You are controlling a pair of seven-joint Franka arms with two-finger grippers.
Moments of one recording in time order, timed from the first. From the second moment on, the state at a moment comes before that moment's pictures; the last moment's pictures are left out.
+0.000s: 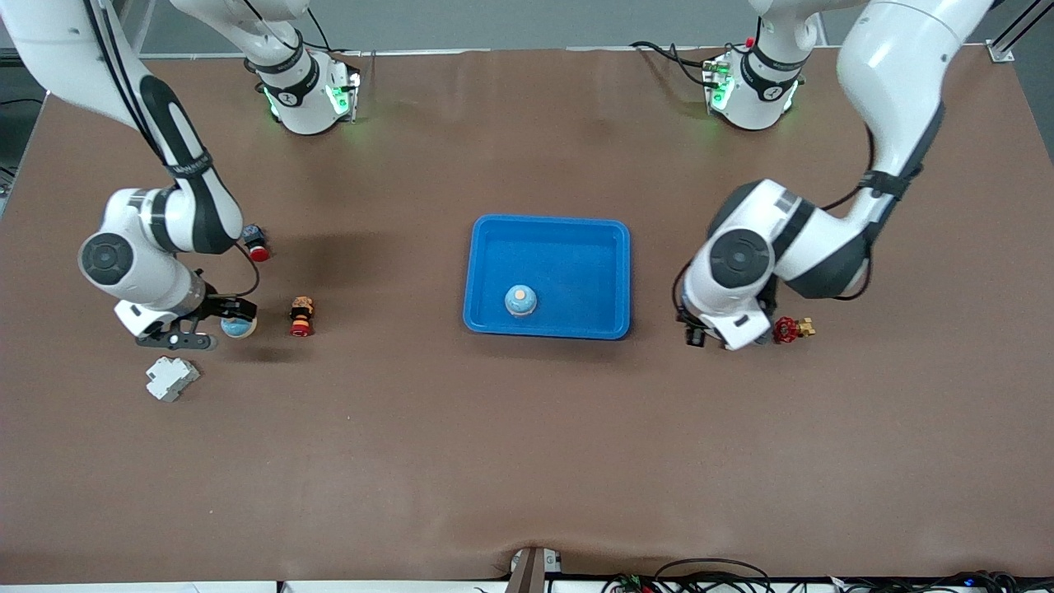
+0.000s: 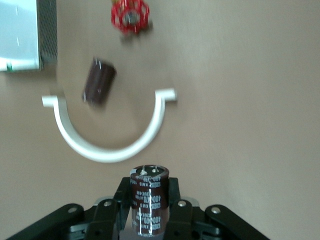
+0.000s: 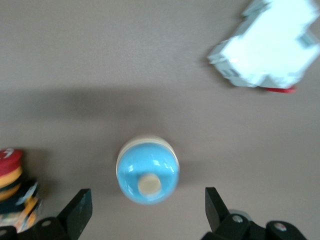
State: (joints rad) left arm 0.24 0.55 -0.70 -1.77 0.44 1.98 -1.94; right arm -0.08 0.32 -0.03 -2.11 -0.17 2.31 0.04
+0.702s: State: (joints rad) left arm 0.65 0.49 -0.71 -1.87 0.49 2.02 -1.26; right arm 0.15 0.24 -0.01 -1.69 0.01 1.73 0.42
